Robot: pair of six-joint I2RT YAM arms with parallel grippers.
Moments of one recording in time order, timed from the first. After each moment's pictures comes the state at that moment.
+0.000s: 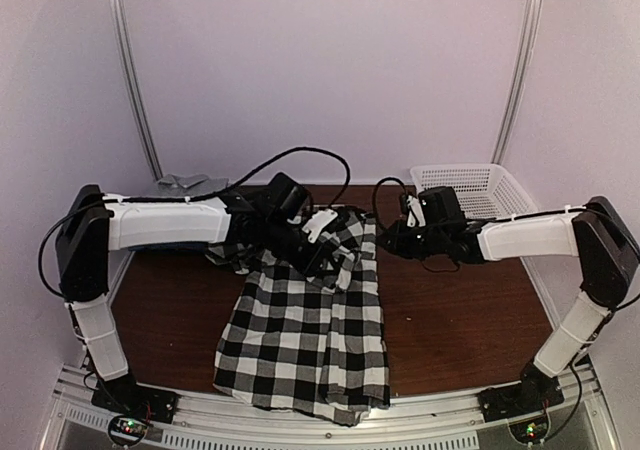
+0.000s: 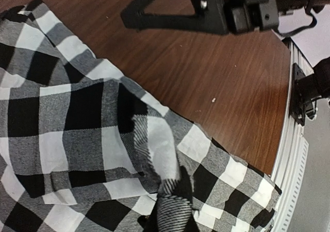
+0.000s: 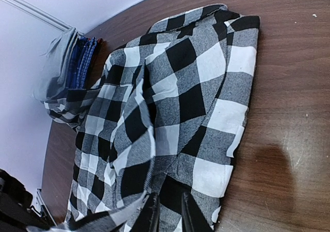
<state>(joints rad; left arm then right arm) -0.85 1.85 1.40 -0.38 0.40 -0.11 0.58 1.66 0.94 0.12 -0.21 0.69</state>
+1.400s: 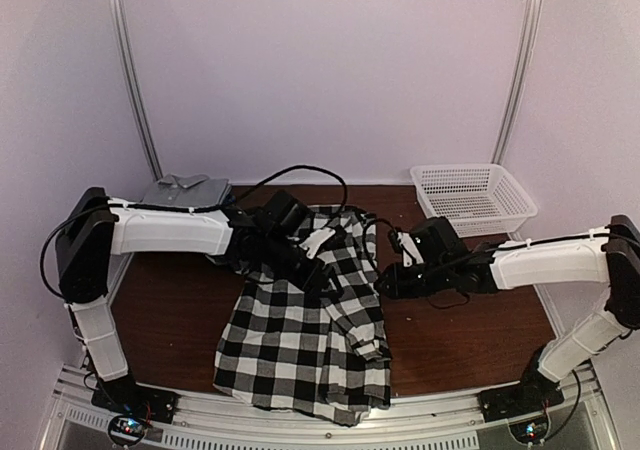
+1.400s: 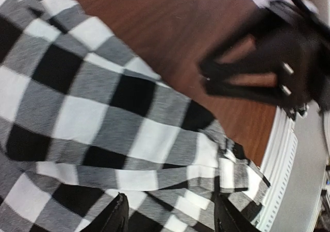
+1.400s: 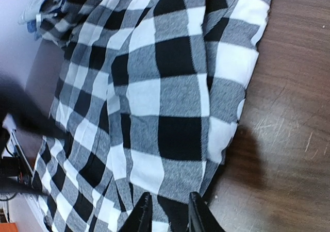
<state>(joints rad) -0.91 1.86 1.32 -0.37 0.46 -0.20 0.76 1.46 0.77 -0.06 -0.13 0.63</state>
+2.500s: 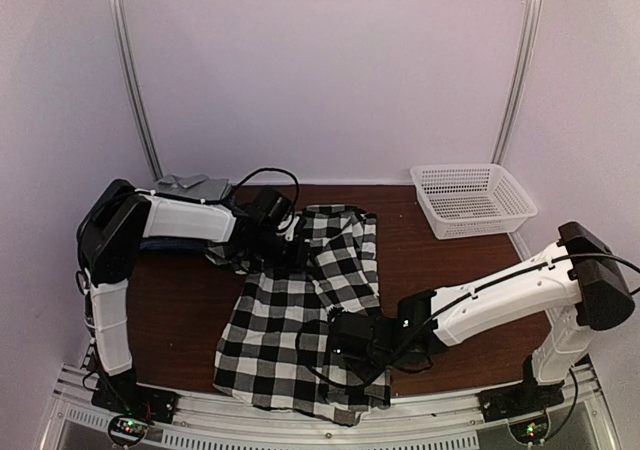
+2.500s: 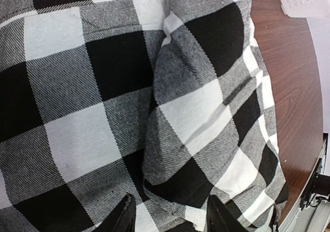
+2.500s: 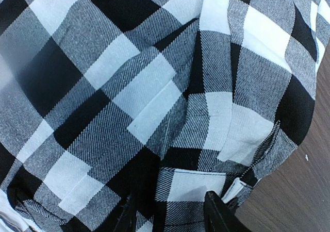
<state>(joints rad) -0.69 2.02 1.35 -0.28 0.33 -0.54 1.36 1.71 1.04 -0.60 0.35 0.58</state>
